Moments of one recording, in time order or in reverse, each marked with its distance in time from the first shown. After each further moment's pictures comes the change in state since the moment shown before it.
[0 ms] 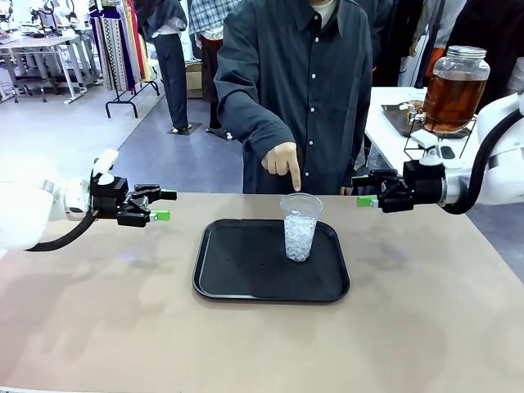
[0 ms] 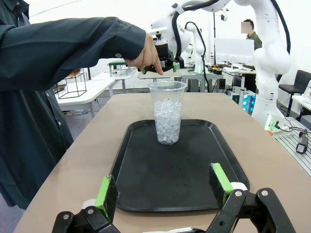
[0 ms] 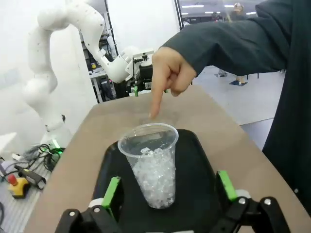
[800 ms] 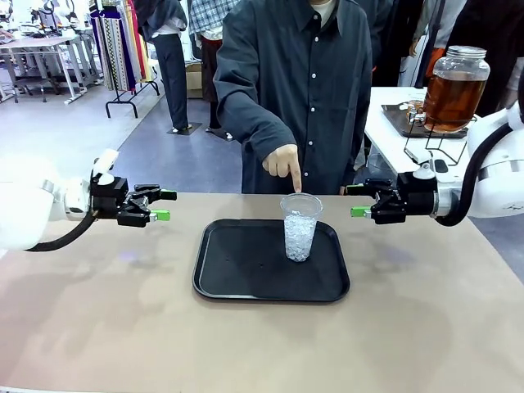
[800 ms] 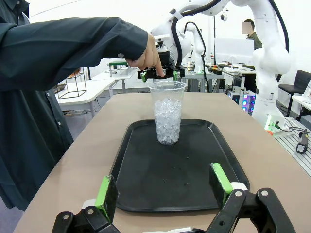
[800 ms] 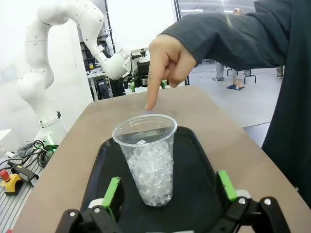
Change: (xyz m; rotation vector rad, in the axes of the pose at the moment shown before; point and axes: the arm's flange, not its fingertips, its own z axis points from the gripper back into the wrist) left arm 0.000 0.000 0.000 0.000 0.000 0.000; right arm -0.023 0.001 -0.009 -0.010 -0.016 0.021
